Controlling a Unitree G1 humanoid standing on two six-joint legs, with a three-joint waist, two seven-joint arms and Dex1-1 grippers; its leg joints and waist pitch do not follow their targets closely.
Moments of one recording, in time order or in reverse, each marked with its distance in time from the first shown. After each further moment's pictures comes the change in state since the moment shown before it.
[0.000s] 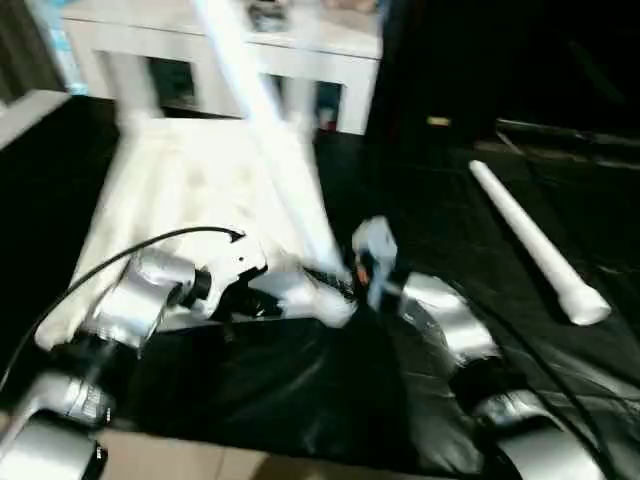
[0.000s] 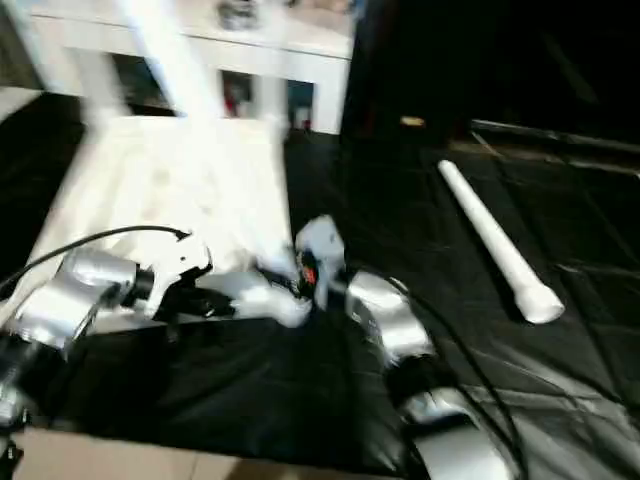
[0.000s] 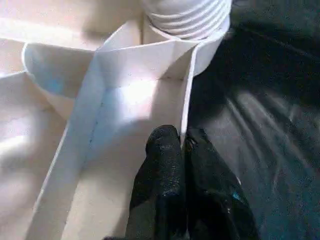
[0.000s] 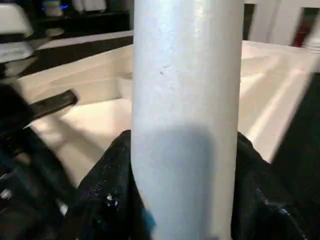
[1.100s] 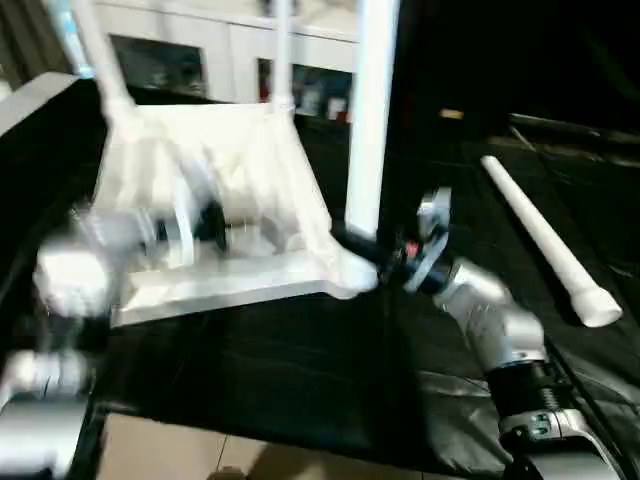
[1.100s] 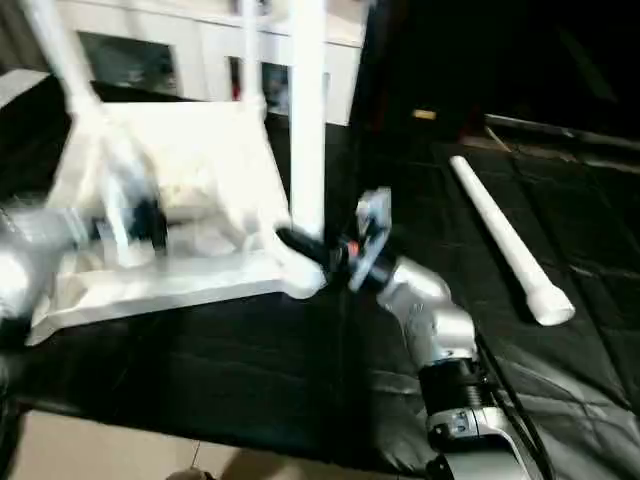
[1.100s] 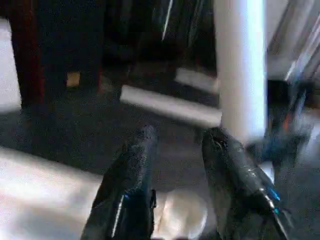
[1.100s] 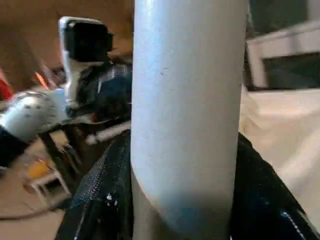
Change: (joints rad) left arm -0.238 -0.049 0.408 0.009 -0.448 0.130 -0.033; right arm 0.106 -0.102 -0.125 -0.499 0.439 0.477 0.230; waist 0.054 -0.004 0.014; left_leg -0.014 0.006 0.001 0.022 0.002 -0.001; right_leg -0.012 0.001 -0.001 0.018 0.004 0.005
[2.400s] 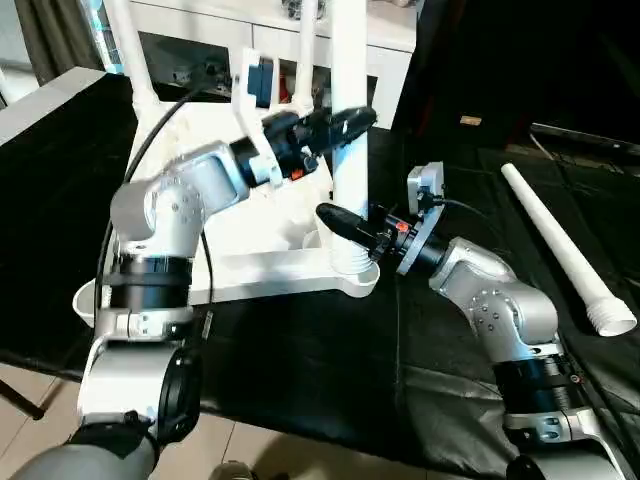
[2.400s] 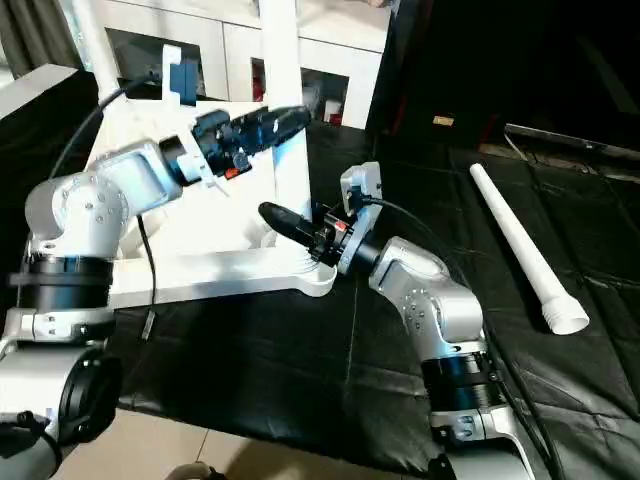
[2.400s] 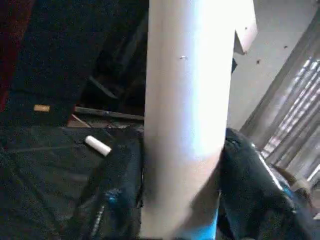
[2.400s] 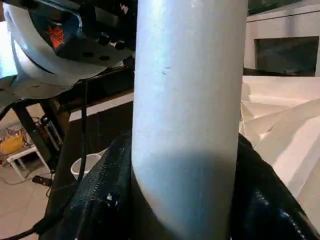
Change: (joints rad) left arm -0.143 -0.295 0.040 -0.071 -0.154 0.257 0.457; right arm -0.011 -0.020 0.059 -0.146 -0.101 0.099 -0.209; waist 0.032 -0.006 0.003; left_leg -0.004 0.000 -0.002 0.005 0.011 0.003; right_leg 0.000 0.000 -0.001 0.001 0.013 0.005
